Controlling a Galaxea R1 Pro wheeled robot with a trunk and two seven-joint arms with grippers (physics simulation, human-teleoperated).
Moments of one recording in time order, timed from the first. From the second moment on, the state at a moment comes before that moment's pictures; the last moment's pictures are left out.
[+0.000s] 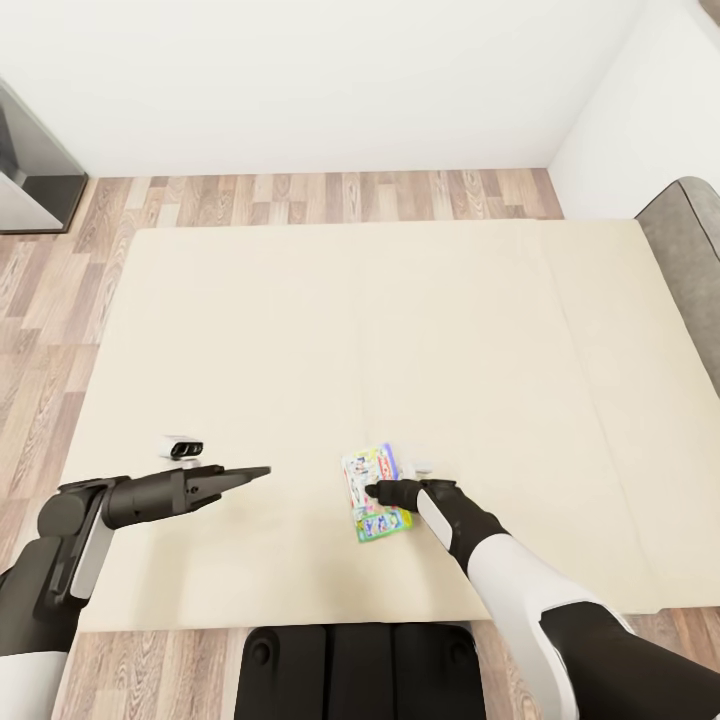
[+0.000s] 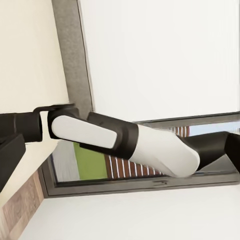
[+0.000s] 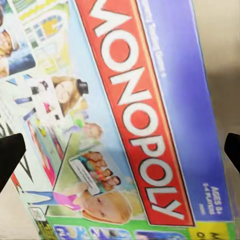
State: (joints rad) left arm -0.54 0.21 0.17 -1.41 0.26 1.02 -1.57; right arm -0.94 0.17 0.12 -0.36 -0.22 0.37 0.11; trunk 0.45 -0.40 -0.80
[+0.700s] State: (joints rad) left arm -0.54 0.21 0.17 -1.41 0.26 1.02 -1.57; right arm -0.93 0.17 0.12 -0.36 -0.21 0.38 0.15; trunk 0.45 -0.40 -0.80
